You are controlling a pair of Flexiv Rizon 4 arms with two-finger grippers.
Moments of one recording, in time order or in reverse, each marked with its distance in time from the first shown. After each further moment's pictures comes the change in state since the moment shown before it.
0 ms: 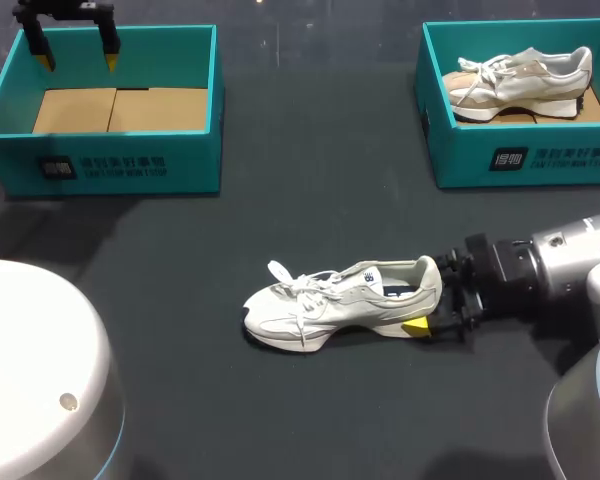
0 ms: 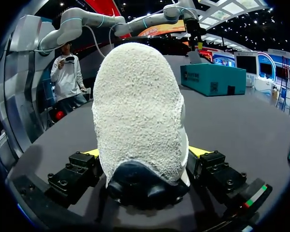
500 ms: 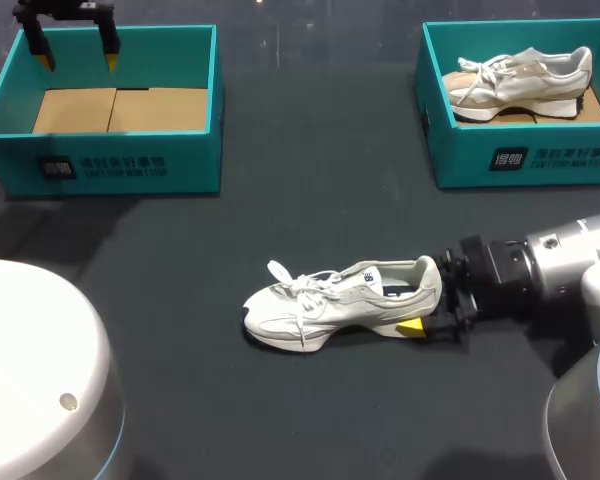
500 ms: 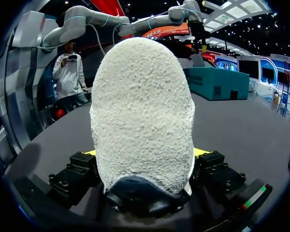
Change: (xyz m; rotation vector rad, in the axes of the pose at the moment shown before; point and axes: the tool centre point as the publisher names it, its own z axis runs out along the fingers) left arm 0.000 0.000 0.000 0.000 0.000 0.000; right arm 0.002 0.004 0.008 -0.015 0.008 -0.036
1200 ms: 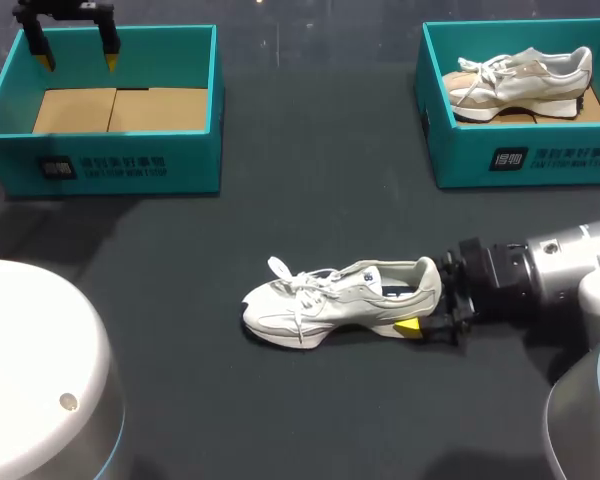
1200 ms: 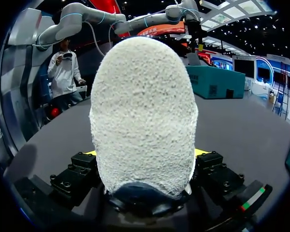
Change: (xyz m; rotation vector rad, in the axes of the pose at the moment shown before) left arm 0.000 0.000 0.000 0.000 0.000 0.000; right arm -0.001 -0.001 0.001 0.021 -0.054 0.004
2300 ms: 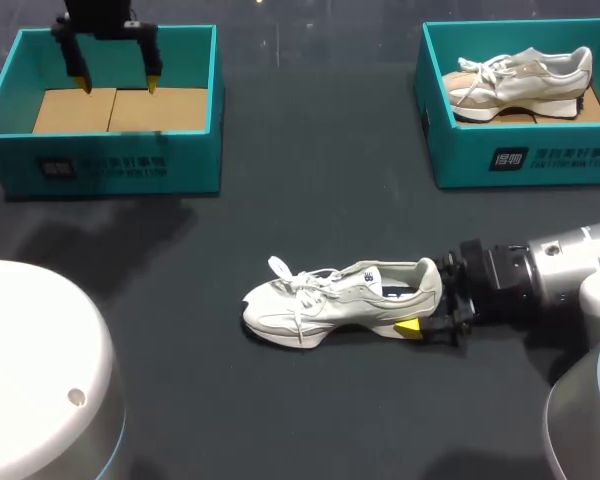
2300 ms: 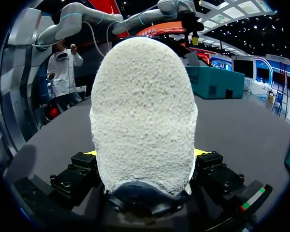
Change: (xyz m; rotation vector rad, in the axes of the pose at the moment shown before) left arm 0.078 0.075 -0.012 -0.022 -0.005 0.007; right arm 0.001 0.000 -0.001 -0.003 -0.006 -0.001
